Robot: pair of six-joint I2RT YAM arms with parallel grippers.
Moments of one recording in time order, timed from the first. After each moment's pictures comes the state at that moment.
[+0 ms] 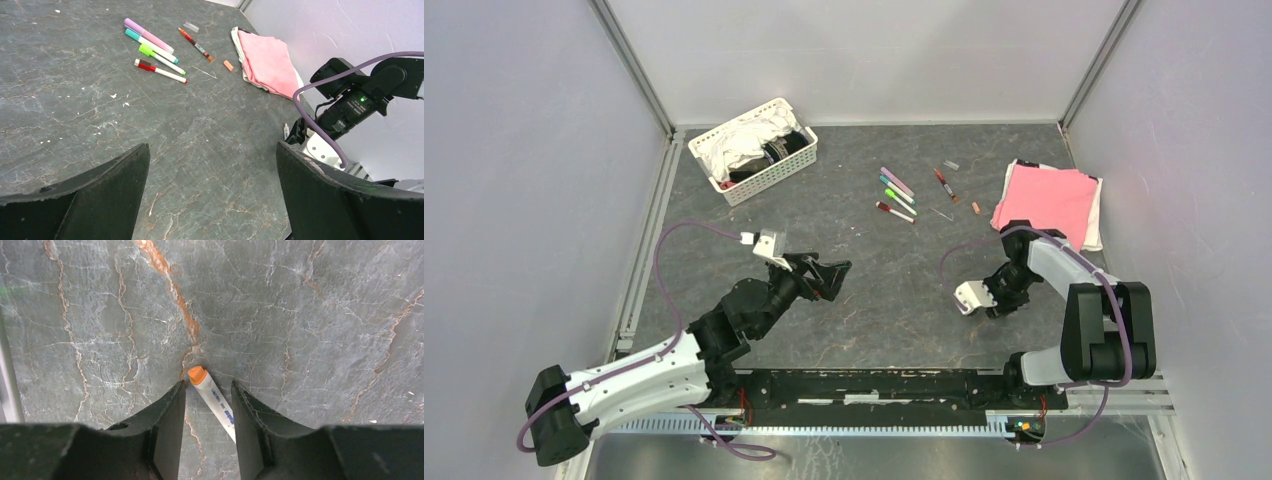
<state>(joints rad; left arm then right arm) -1.01 0.69 0.37 0.28 -0.41 -0.54 0.01 1.42 0.73 -1.01 -0.21 -1.94</state>
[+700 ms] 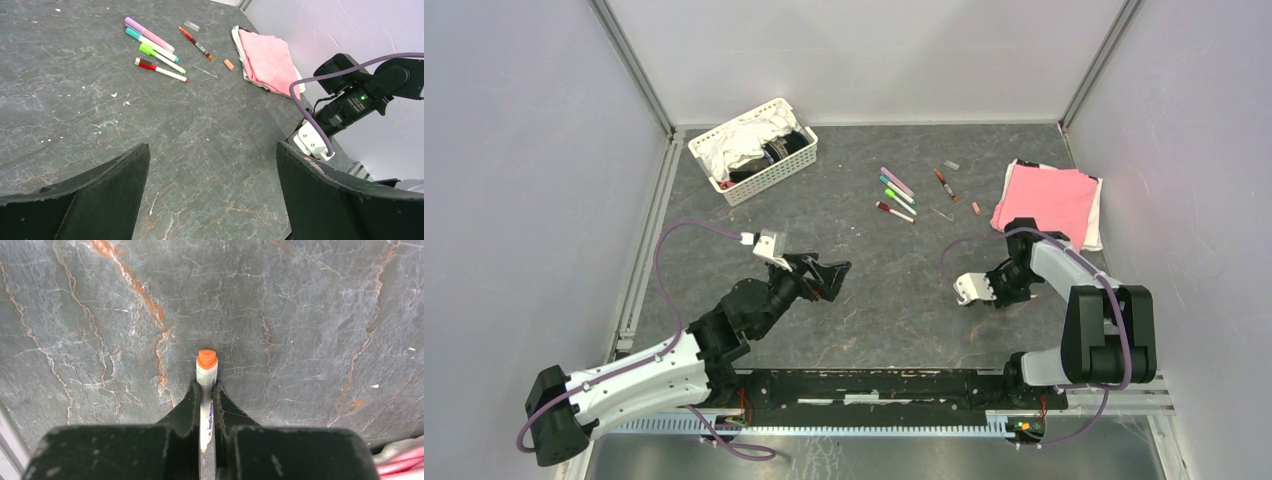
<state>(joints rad) -1.01 0.68 0.37 0.28 -0.41 -0.54 -0.01 1.41 0.71 -0.91 -0.20 -1.84</state>
